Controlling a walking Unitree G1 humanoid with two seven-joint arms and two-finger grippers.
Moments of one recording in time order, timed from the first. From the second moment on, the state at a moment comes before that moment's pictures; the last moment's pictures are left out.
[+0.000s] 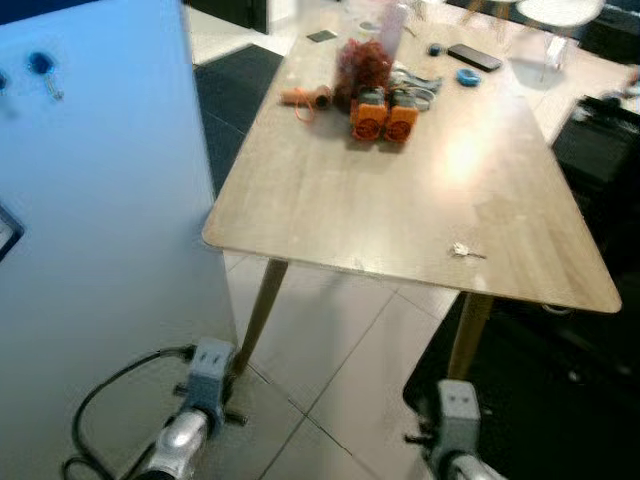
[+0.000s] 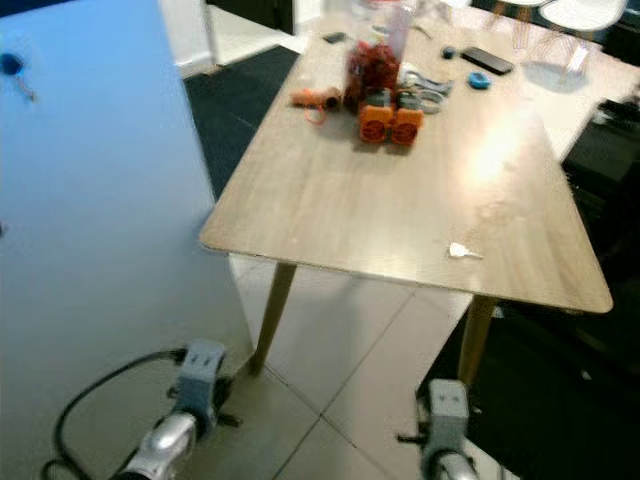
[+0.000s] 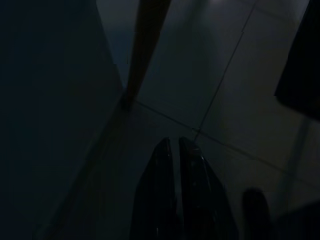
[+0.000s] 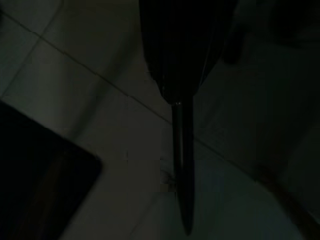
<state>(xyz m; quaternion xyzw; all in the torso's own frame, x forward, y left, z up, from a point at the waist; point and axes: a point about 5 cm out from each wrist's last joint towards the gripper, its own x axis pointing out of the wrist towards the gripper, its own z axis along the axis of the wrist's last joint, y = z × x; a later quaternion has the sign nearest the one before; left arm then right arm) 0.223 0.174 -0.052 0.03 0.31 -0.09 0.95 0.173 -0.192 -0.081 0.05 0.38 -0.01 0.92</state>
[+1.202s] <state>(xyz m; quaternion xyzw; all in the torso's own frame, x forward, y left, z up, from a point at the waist) 0.222 0.173 -0.052 0.03 0.30 -0.10 0.95 0.167 -0.193 -0.083 0.05 0.39 -0.01 0.92</state>
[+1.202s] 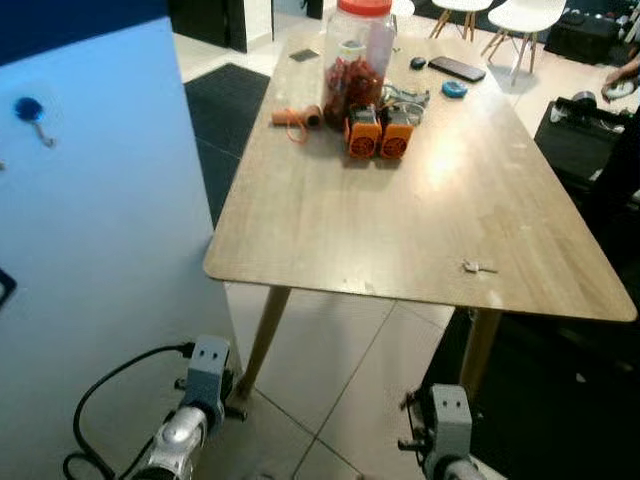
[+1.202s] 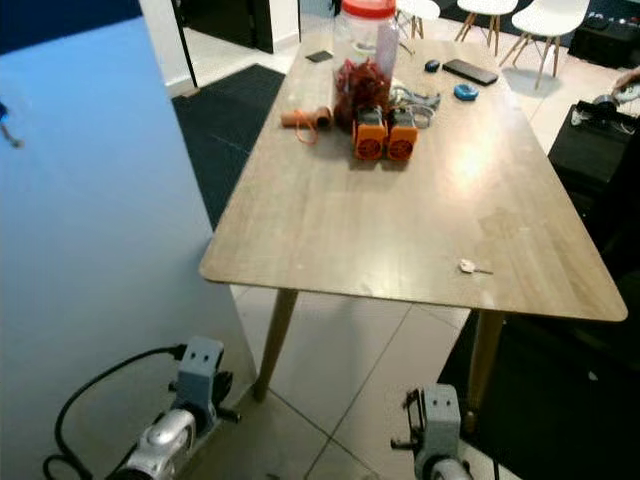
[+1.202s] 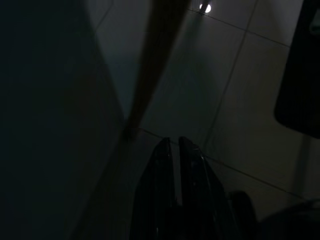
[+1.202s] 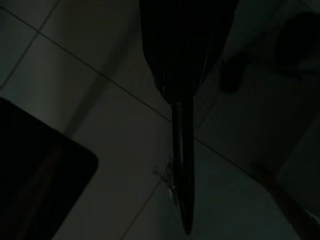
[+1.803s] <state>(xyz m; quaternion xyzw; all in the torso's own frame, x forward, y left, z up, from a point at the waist) 0.224 0.173 -0.052 0.02 0.31 -0.09 0.95 0.168 -0.203 -0.082 0.04 0.39 -0.03 0.92</state>
